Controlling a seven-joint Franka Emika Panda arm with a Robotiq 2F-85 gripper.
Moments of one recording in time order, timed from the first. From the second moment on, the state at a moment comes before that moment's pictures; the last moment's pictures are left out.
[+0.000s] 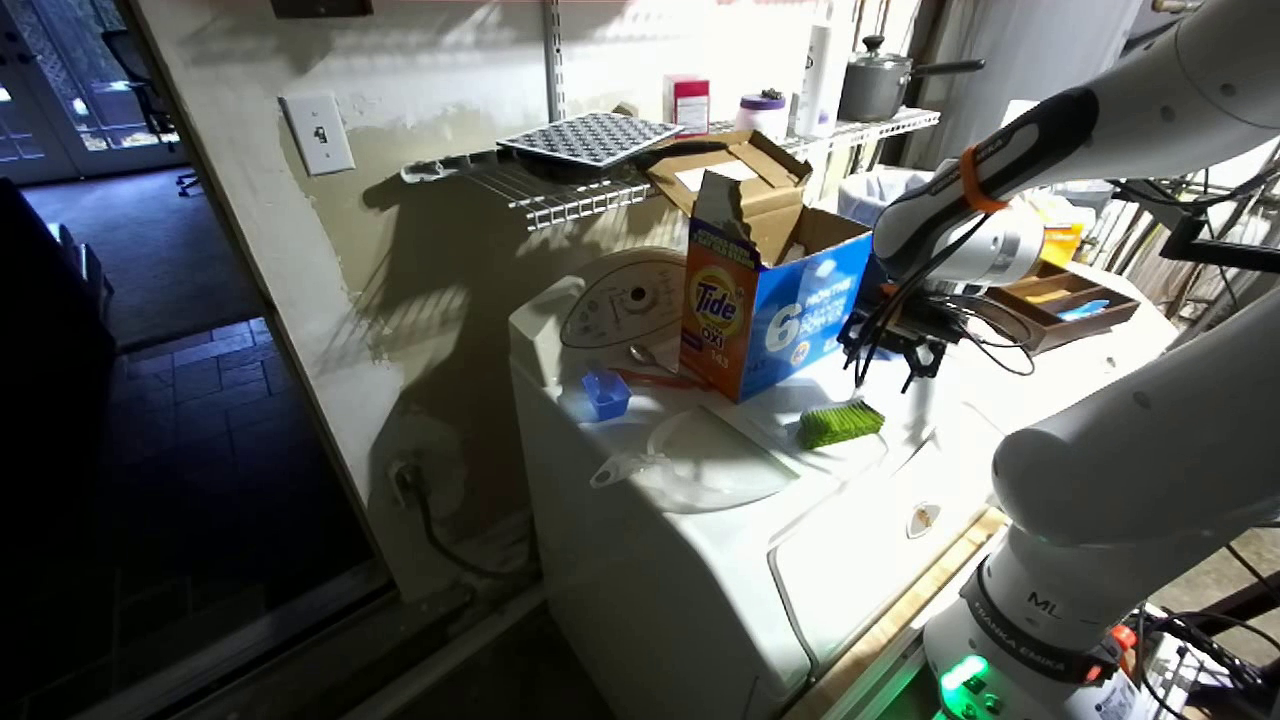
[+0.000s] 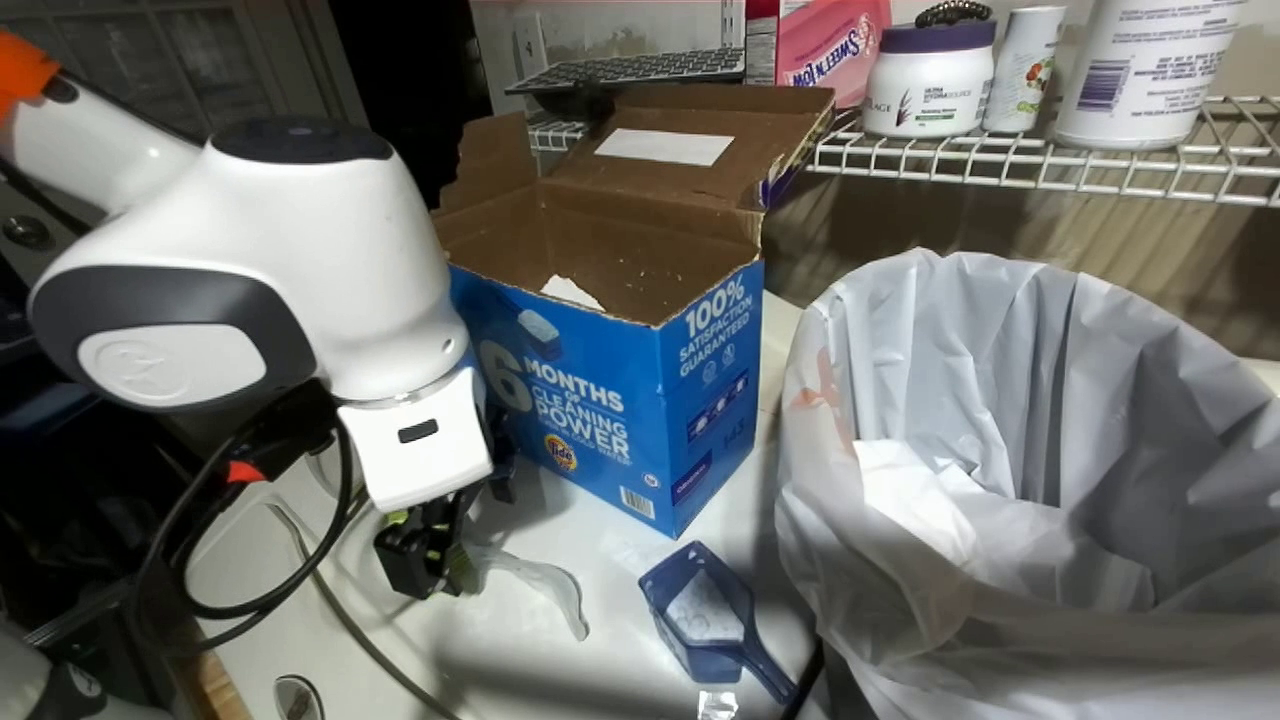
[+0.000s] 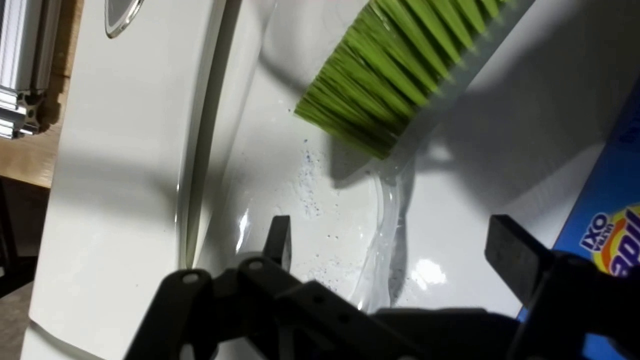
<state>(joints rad) -0.42 -0.32 -0.19 -2.77 0.05 2.47 0.60</state>
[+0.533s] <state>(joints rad) -0.41 -0.27 -0.19 -2.77 0.06 2.48 0.64</state>
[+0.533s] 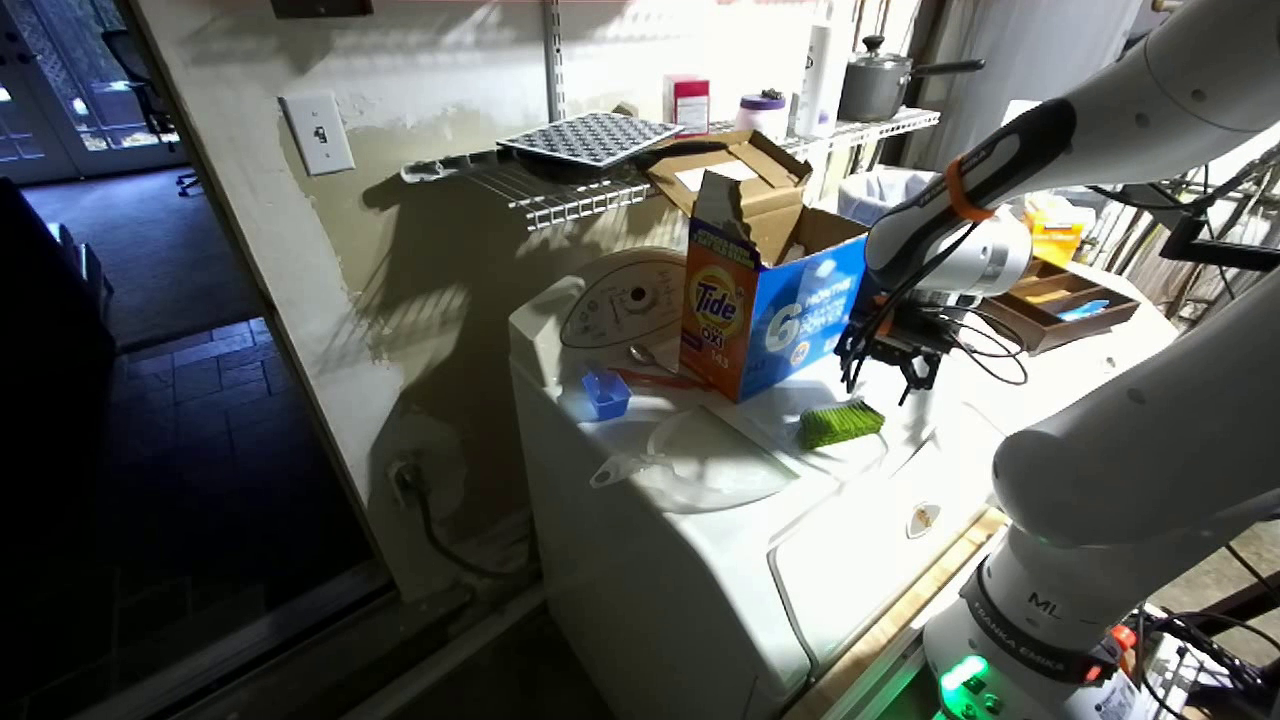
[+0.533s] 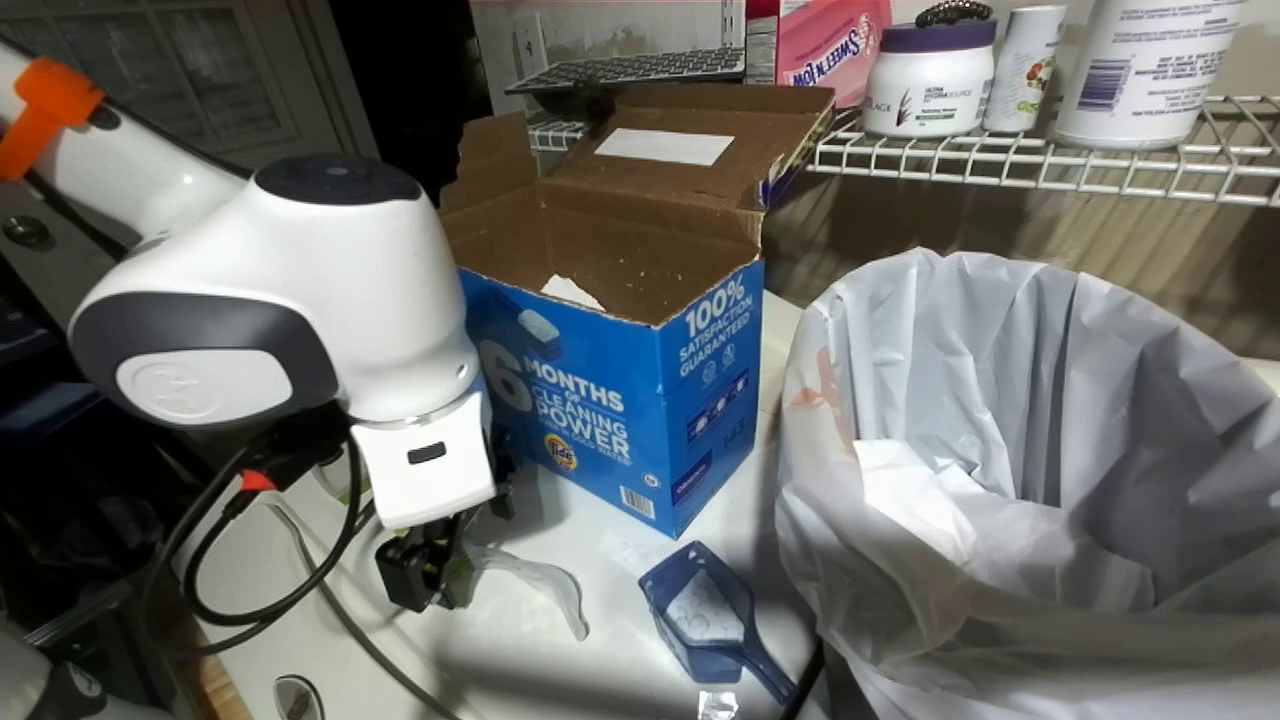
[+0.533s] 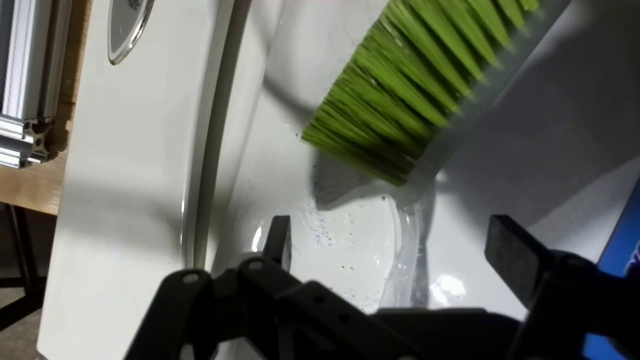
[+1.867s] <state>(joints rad) -0.41 -0.23 -0.19 -2.77 0.05 2.55 0.69</state>
